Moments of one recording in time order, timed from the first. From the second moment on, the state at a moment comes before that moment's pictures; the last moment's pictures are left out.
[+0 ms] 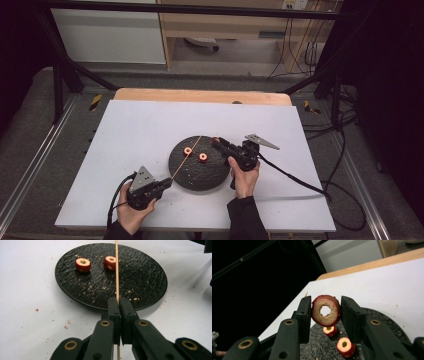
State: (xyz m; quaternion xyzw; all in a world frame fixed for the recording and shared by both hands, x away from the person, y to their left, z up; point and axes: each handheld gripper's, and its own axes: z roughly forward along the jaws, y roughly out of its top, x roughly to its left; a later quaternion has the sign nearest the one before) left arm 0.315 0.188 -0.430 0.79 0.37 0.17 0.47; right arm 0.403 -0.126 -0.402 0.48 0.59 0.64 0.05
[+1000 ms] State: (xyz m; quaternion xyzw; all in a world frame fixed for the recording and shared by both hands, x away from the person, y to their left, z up) left arm 0.310 0.158 -0.428 0.79 0.35 0.16 0.48; right arm 0.409 -0.129 -0.402 0.48 0.50 0.71 0.08
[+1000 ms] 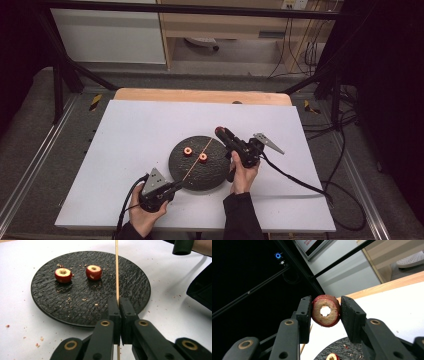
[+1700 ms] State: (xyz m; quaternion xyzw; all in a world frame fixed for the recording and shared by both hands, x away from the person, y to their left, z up) left arm 0.313 0.149 -0.426 0.79 0.34 0.16 0.48; right arm 0.408 -0.127 -0.404 0.47 0.50 0.72 0.09
